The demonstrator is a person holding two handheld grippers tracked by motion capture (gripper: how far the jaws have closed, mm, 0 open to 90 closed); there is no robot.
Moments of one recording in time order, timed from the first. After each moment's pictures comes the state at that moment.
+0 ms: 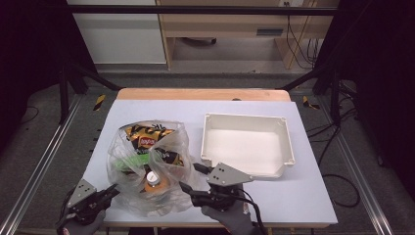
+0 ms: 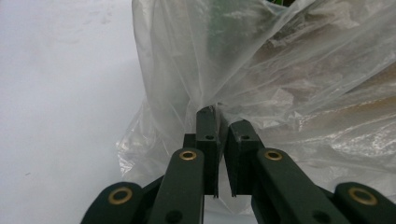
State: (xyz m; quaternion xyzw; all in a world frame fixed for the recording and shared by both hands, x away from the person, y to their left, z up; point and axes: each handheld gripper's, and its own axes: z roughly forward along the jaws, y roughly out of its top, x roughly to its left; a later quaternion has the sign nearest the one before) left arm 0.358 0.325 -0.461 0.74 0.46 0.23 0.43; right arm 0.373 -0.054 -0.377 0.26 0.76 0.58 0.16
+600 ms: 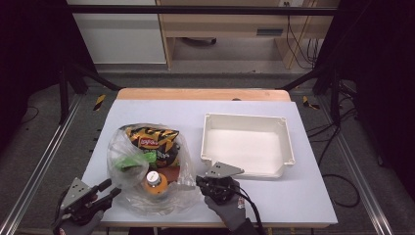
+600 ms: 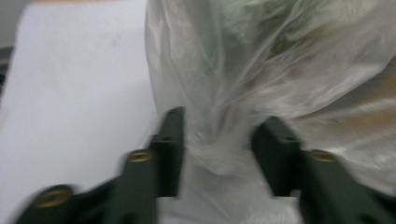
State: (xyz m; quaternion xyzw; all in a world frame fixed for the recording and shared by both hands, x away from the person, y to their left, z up) left arm 0.353 0.329 -0.445 0.71 0.45 0.26 0.47; right arm 0.404 -0.057 -0.436 0.32 0.79 0.51 0.11
